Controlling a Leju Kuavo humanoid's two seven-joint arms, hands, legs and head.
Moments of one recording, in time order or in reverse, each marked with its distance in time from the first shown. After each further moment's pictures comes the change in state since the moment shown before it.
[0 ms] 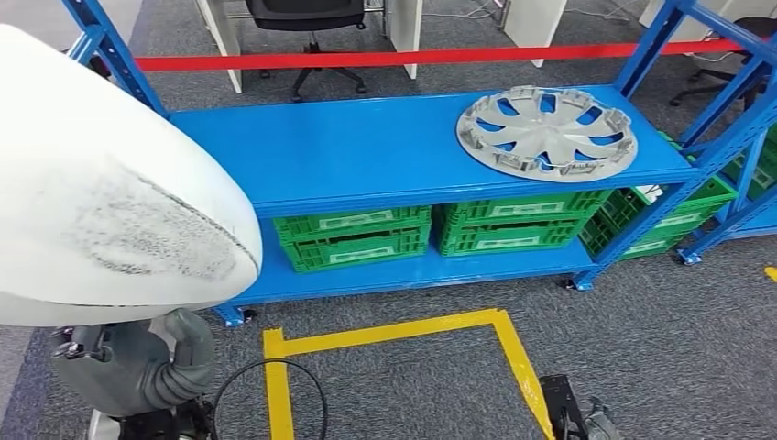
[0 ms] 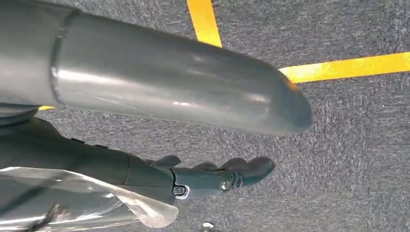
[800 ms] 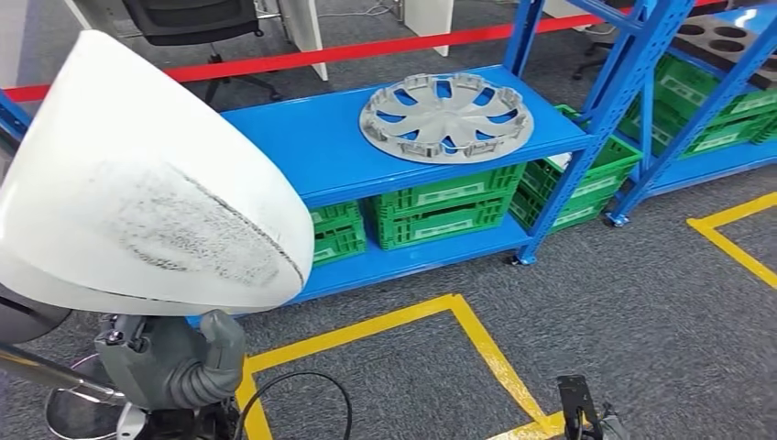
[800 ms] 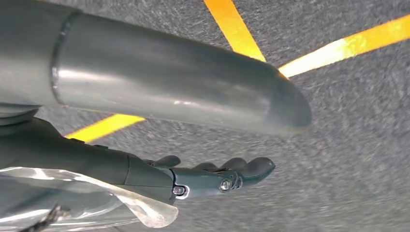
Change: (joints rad) left arm -0.086 0.061 -0.137 0.043 0.204 -0.009 0.020; right arm -0.016 -0.005 -0.053 0.000 -0.045 0.049 0.012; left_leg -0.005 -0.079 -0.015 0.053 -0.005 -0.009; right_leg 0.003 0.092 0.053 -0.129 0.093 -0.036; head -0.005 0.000
